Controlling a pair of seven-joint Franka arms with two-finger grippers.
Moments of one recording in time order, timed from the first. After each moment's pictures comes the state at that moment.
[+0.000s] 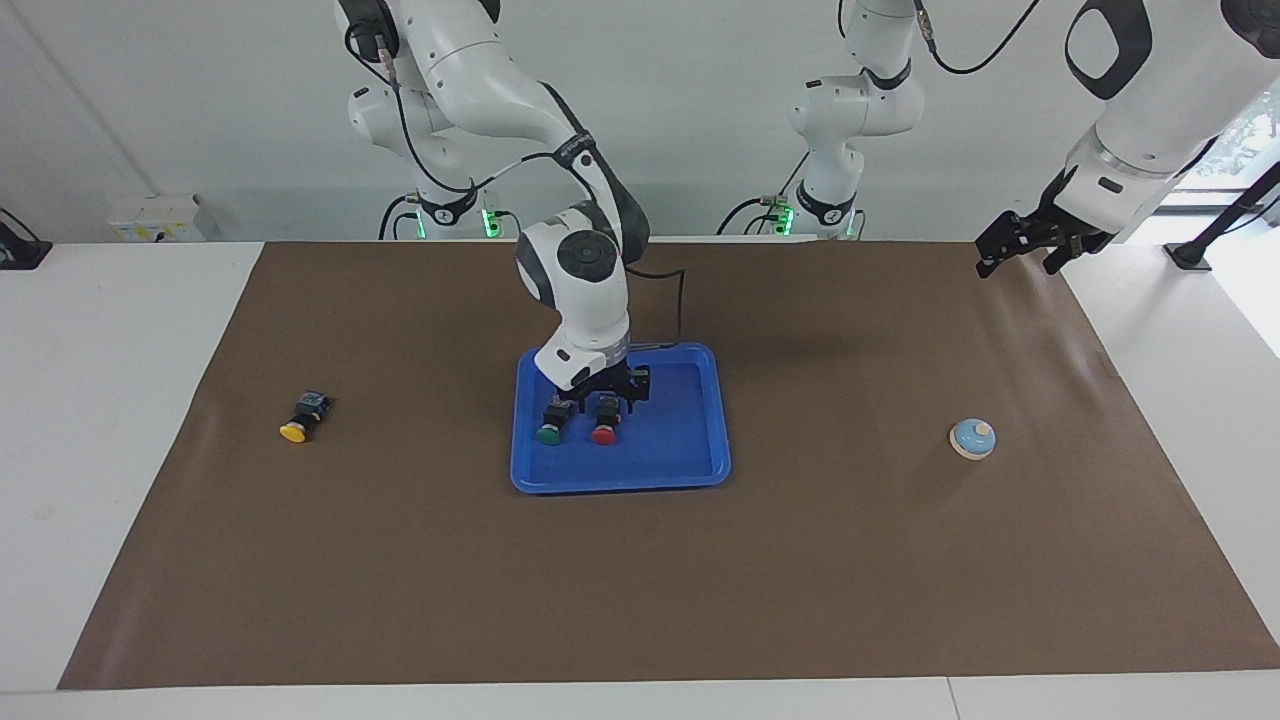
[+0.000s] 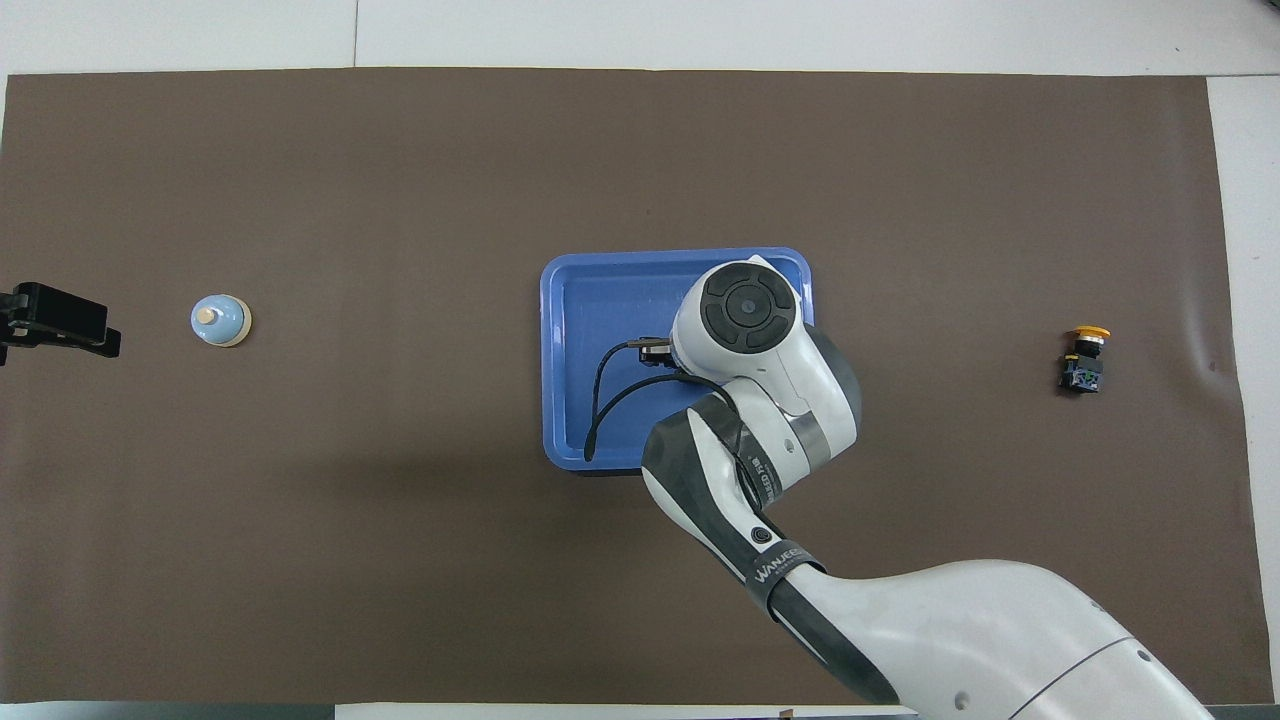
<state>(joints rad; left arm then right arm) -0.03 -0.01 0.05 -1.62 -0.01 1.49 0.03 0.47 0.38 0.06 -1.83 -0.01 2.23 0.60</state>
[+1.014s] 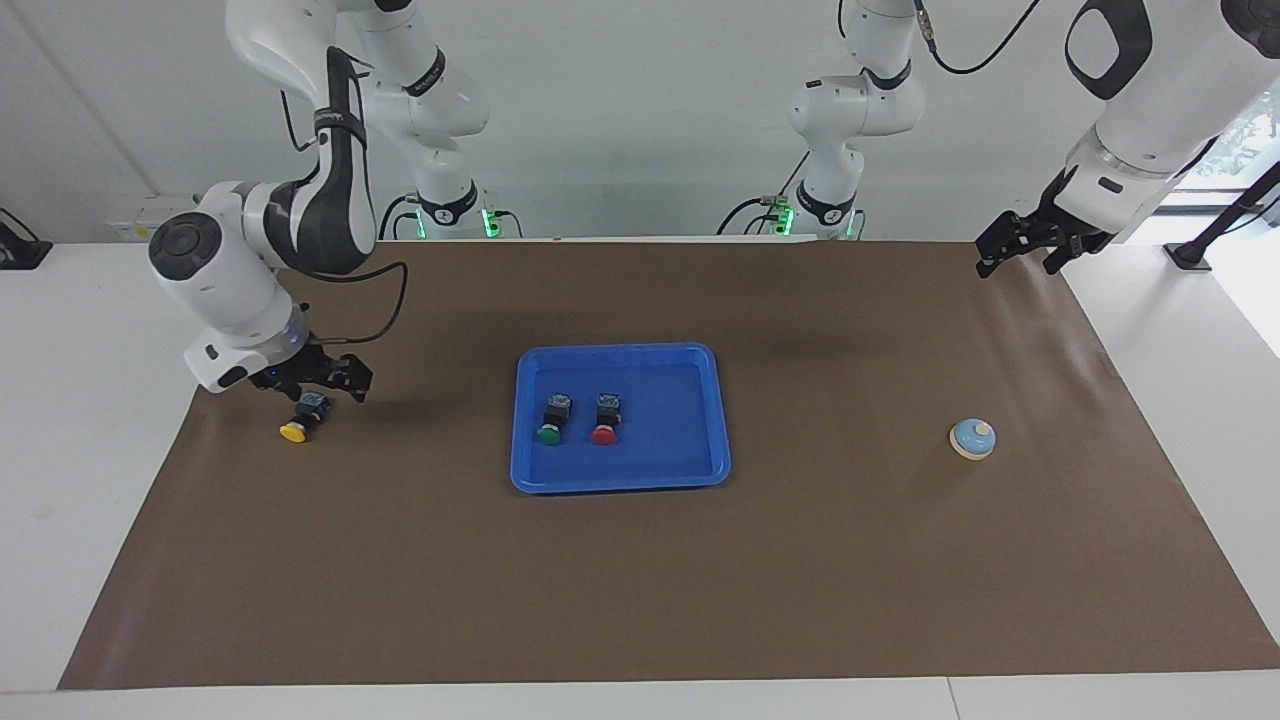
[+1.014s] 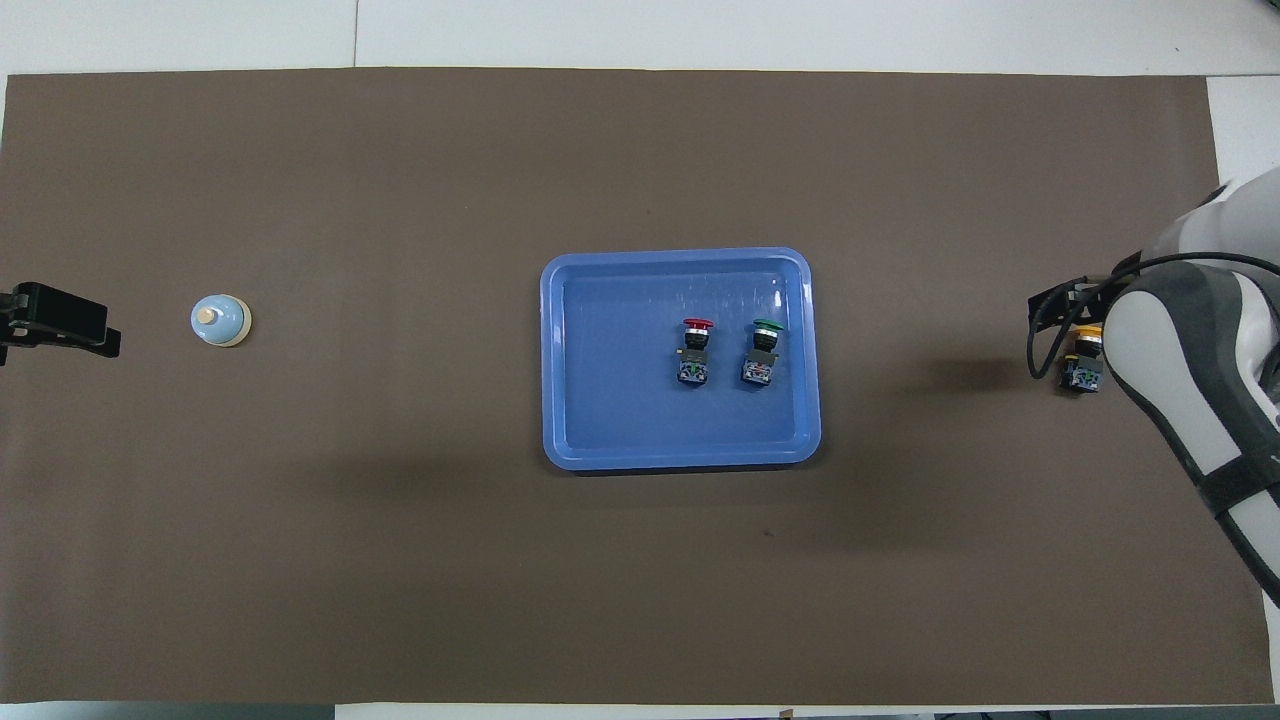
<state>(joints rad) -0.03 -0.01 0.05 -1.62 -0.01 1.49 0.03 -0.19 0.18 0.03 -1.96 -0.03 2.07 -0.11</state>
